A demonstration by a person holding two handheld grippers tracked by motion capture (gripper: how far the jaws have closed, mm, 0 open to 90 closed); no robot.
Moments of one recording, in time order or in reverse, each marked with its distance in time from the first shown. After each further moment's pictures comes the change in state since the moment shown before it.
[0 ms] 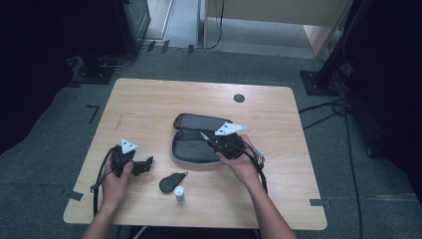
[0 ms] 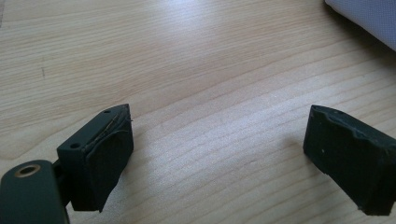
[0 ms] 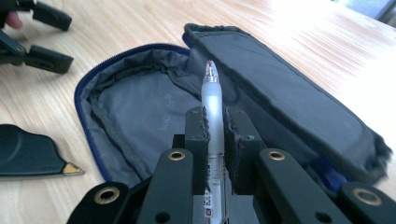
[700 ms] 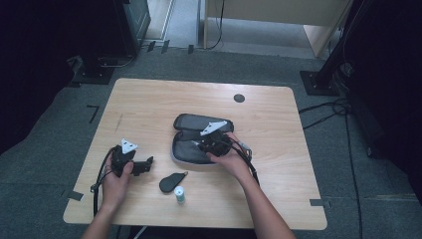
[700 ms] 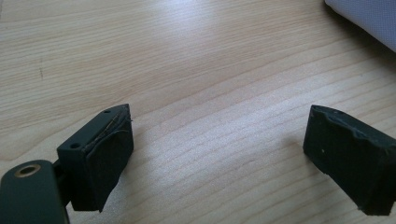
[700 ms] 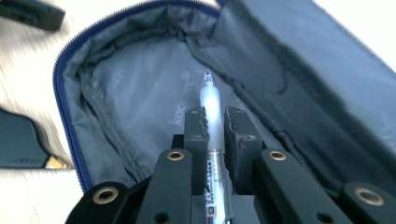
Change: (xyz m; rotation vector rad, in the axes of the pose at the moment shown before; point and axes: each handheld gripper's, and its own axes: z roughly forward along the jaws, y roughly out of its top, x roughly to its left) left arm 0.000 0.000 0.000 0.001 -0.004 0.006; right arm 0.004 0.006 0.049 0.185 0.085 -0.054
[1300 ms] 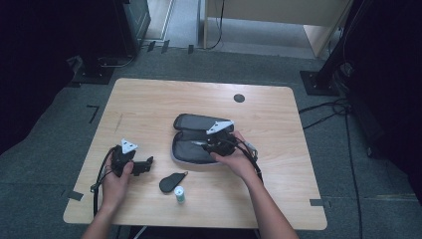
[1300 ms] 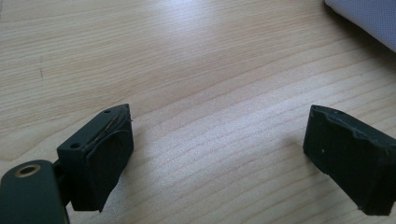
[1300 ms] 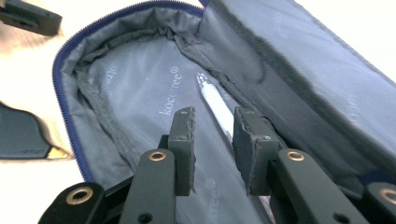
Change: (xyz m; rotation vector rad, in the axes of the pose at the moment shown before) left arm 0.000 0.000 0.000 0.000 0.000 0.000; right arm -0.008 -0.007 -0.017 -0.030 -0.013 0.036
